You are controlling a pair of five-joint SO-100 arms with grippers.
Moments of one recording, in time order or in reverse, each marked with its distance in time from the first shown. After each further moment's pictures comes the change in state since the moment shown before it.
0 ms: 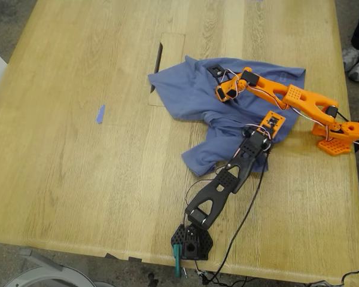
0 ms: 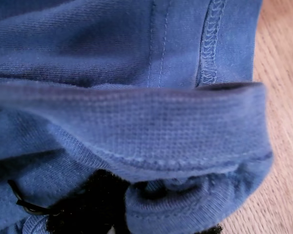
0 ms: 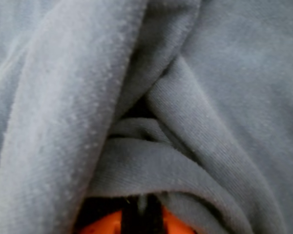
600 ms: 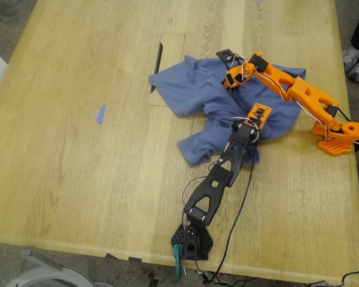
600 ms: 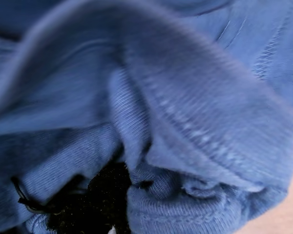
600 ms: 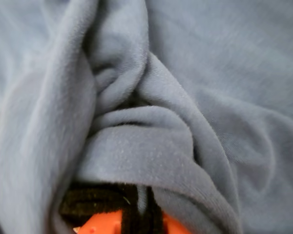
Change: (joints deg) arm 0 -9.8 9.1 0.0 4.0 0.8; arm 1 3.4 14.5 0.4 7.6 -2.7
